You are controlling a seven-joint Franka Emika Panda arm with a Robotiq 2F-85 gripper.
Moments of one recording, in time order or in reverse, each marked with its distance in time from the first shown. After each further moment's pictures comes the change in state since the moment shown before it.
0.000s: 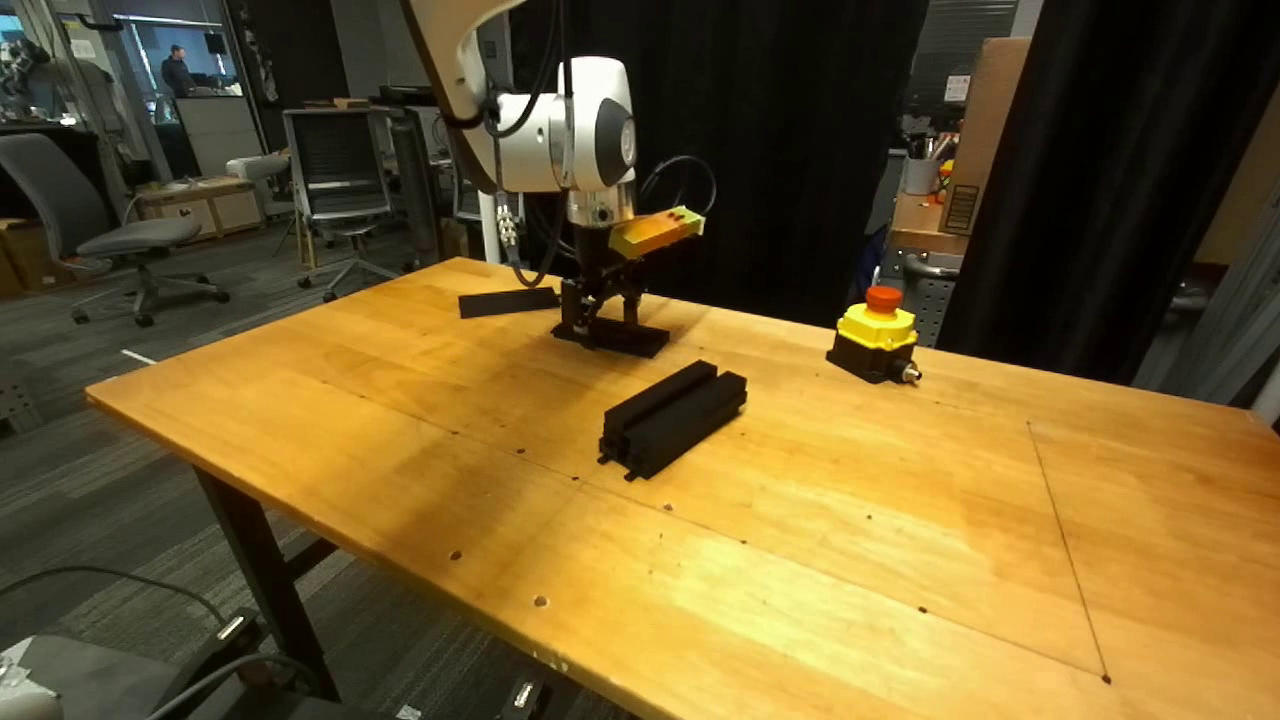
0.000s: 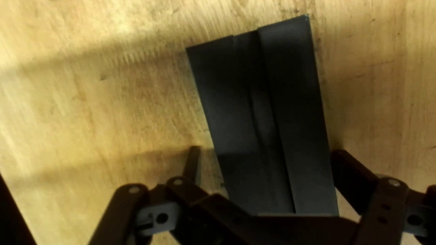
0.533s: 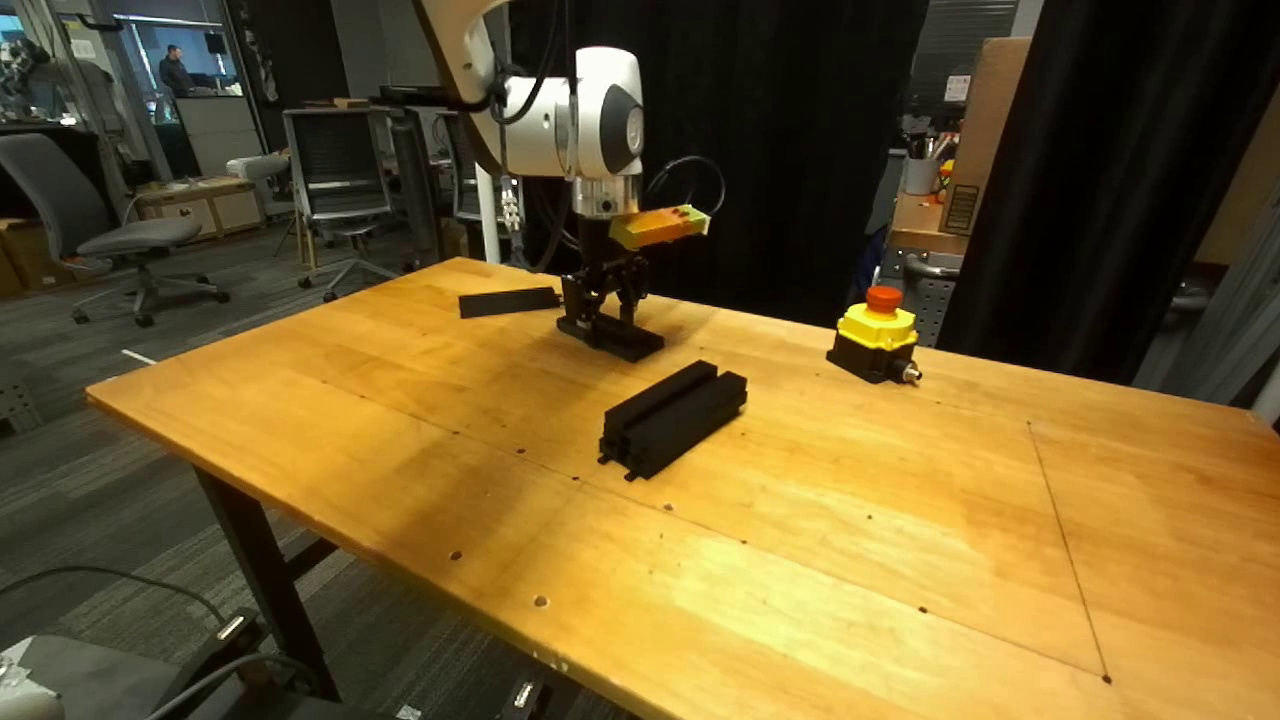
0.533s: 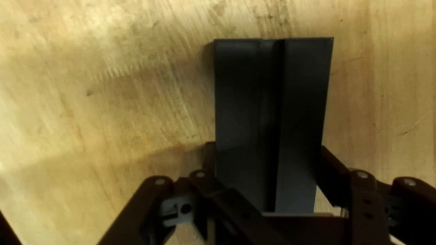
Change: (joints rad) arm -0.009 0.003 0.003 0.048 0.058 -0.108 0.017
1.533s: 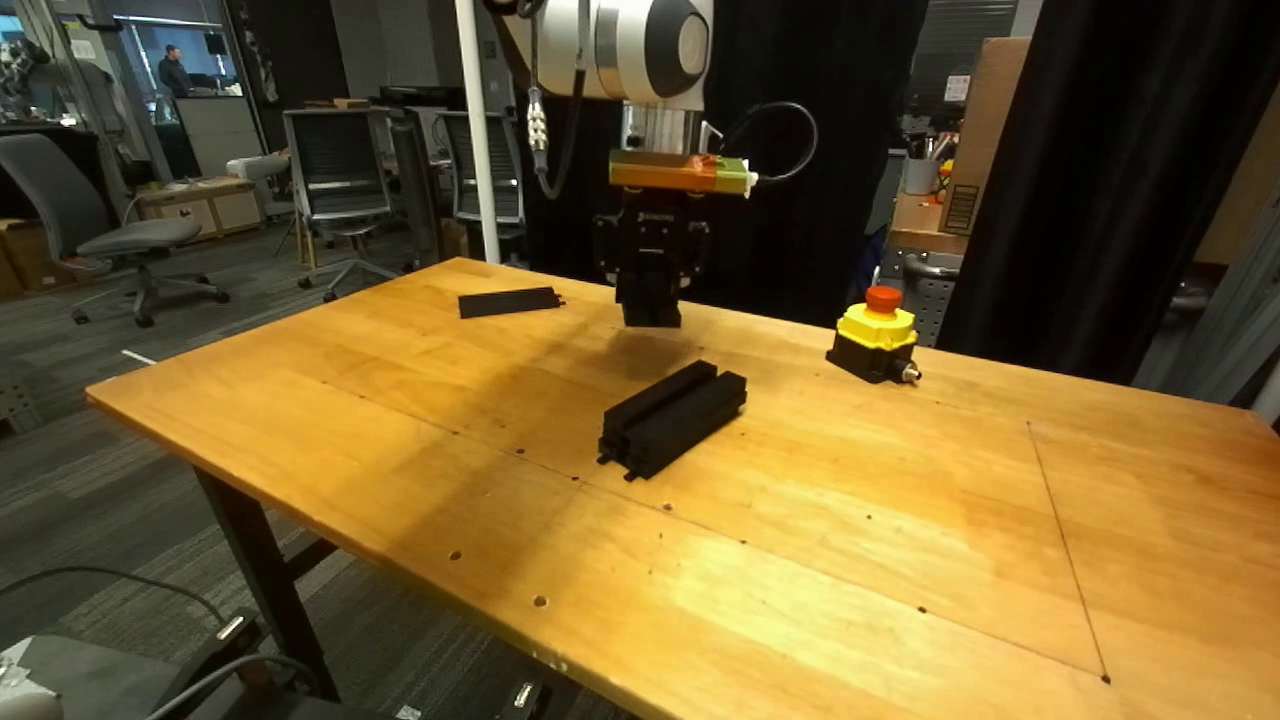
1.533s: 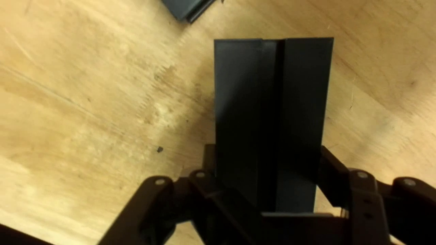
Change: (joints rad) arm -0.056 -0.214 -0.073 -0.137 0.134 -0.101 0.541
